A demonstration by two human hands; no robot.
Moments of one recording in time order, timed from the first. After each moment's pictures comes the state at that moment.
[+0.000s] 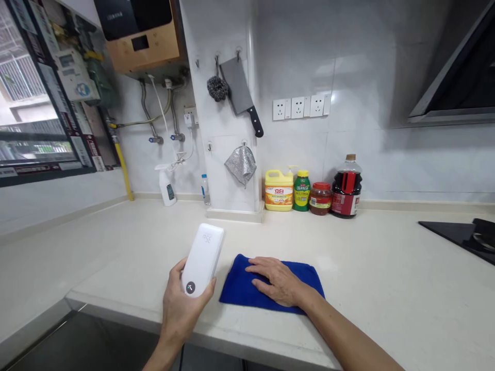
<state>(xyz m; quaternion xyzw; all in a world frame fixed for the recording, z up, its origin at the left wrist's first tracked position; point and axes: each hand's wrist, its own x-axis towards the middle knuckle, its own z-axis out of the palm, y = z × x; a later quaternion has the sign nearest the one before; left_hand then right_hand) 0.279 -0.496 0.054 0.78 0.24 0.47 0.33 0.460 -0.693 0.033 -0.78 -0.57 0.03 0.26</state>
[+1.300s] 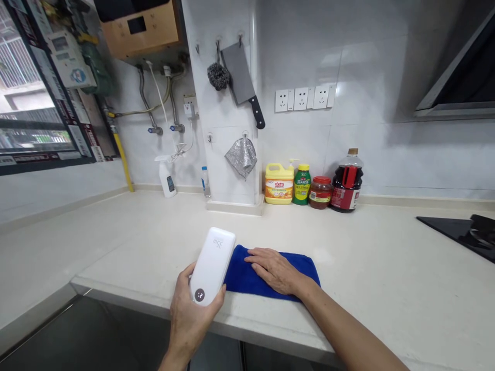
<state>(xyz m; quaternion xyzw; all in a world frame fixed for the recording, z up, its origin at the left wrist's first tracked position) 0.266 -0.529 0.037 0.79 0.25 0.44 0.35 0.460 -0.695 0.033 -0.77 -0.58 0.01 0.26</state>
